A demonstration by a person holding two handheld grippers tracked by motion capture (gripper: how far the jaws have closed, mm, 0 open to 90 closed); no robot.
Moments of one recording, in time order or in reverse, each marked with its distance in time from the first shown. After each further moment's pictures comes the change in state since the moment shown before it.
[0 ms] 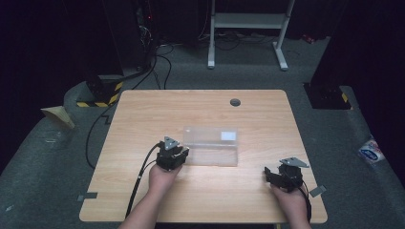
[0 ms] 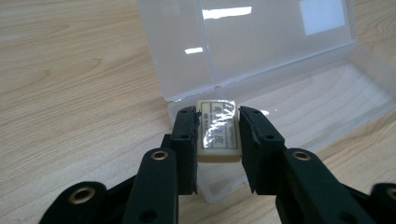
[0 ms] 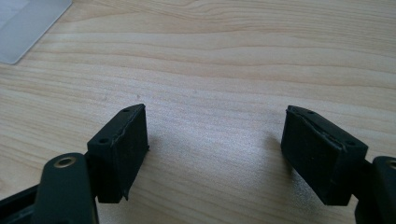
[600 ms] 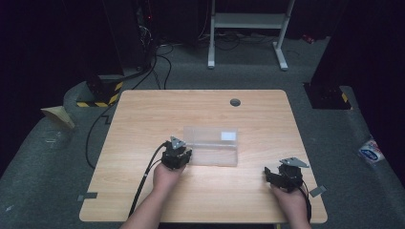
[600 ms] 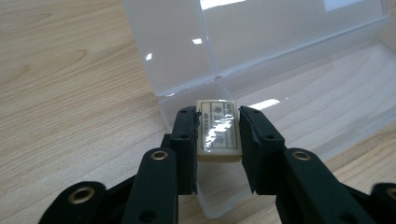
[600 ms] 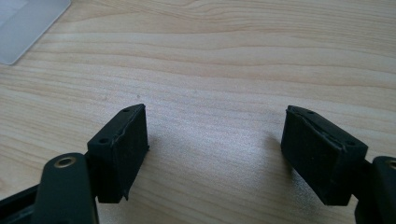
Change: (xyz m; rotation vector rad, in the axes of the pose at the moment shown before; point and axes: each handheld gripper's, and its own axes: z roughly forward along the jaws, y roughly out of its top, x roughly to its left) left arm -0.007 -0.002 0.021 0.050 0.030 0.046; right arm 0.000 0.000 0.000 0.000 0.000 0.000
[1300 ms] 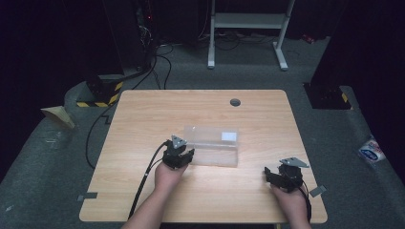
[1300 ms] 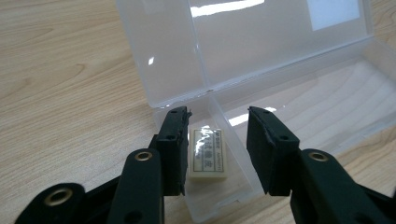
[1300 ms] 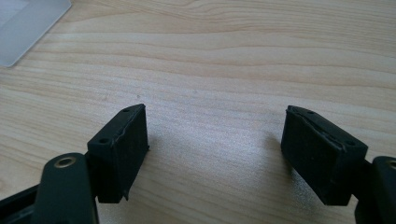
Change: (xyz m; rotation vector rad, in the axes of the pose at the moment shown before) left arm -0.005 0.007 -0.006 -0.031 -0.009 -0.008; right arm 0.000 0.000 0.000 0.000 0.000 0.000
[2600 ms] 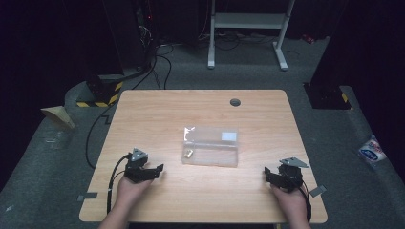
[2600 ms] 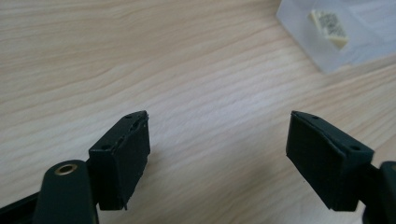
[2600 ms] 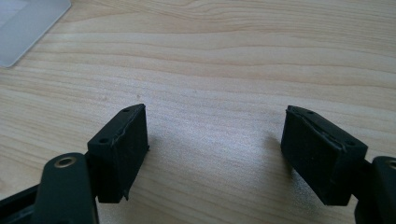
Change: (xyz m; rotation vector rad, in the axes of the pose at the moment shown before) left arm 0.090 -0.074 -0.065 0.071 0.015 -0.053; right arm 0.000 0.000 0.000 0.000 -0.002 0.003
